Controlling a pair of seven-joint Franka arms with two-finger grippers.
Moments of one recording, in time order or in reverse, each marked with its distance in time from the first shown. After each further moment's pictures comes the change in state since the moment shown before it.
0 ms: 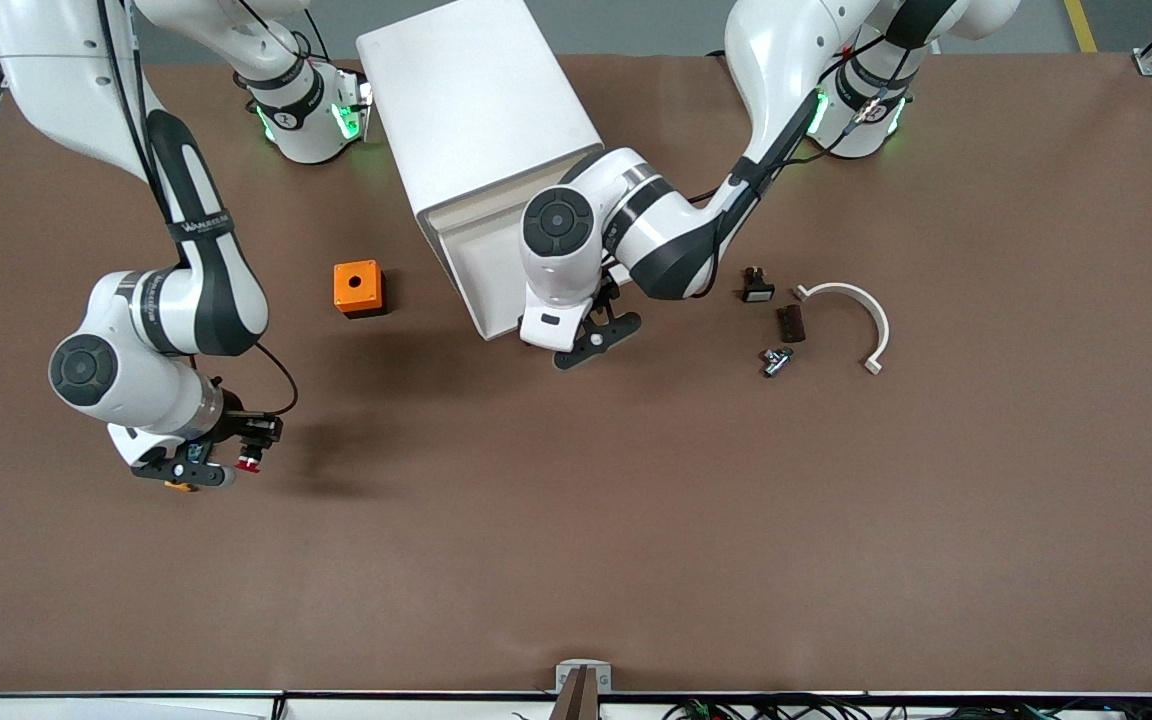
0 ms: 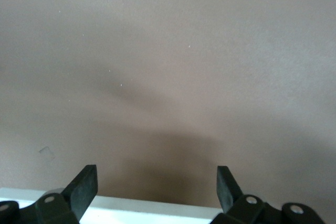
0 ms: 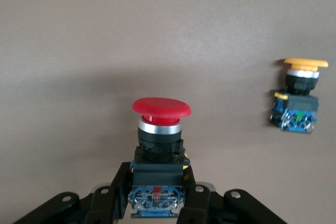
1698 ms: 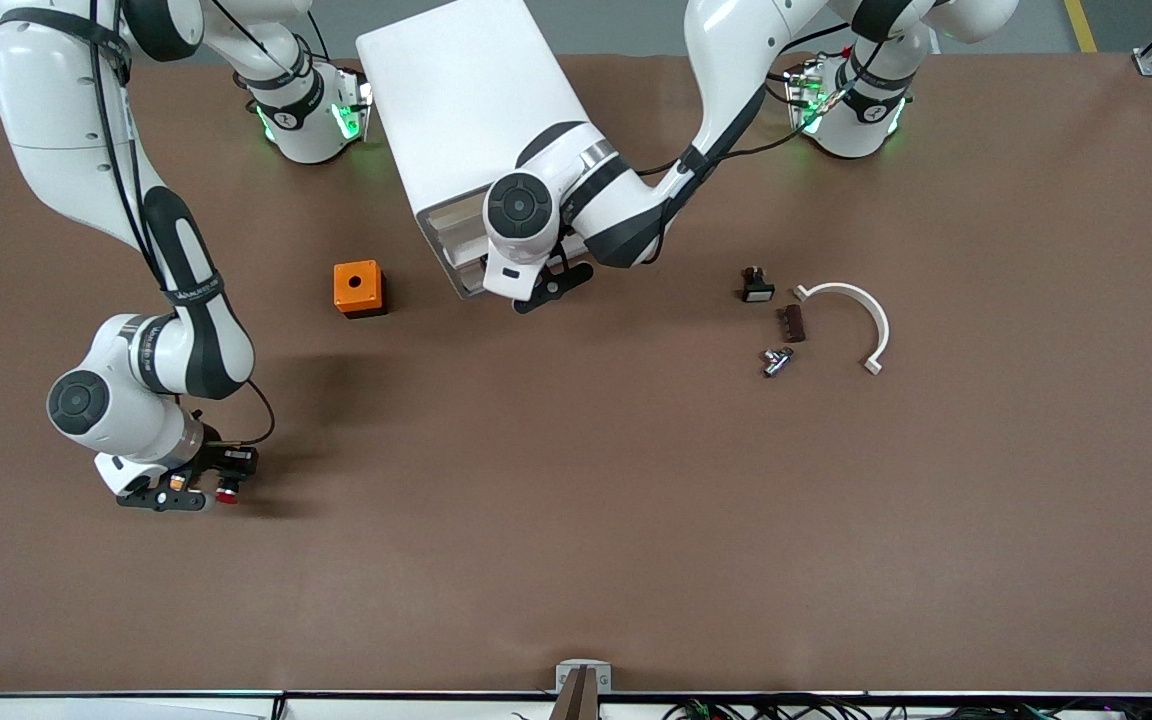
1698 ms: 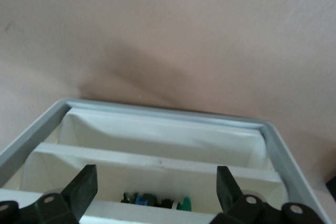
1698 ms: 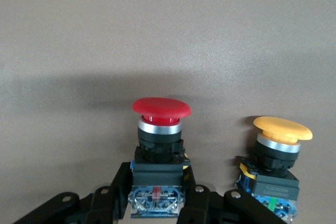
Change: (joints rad) left arm -0.110 0.018 -0.006 -0.052 -0.296 -0.028 0.000; right arm -0.097 0.174 0.010 0.074 0.001 0.160 -0.139
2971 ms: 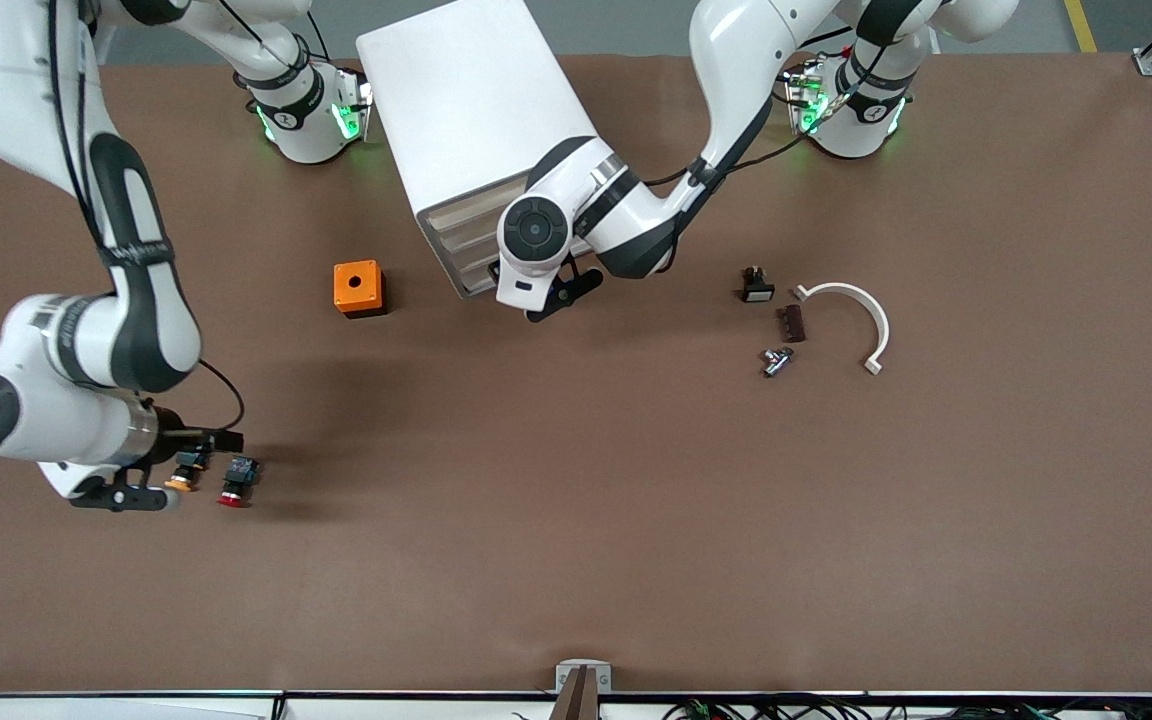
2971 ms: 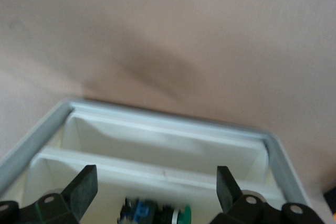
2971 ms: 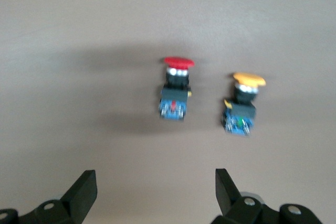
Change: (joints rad) left arm 0.040 0.007 0.013 -0.005 -0.018 -0.004 0.000; right arm -0.001 -0.177 0.000 0.165 0.000 -0.504 0.004
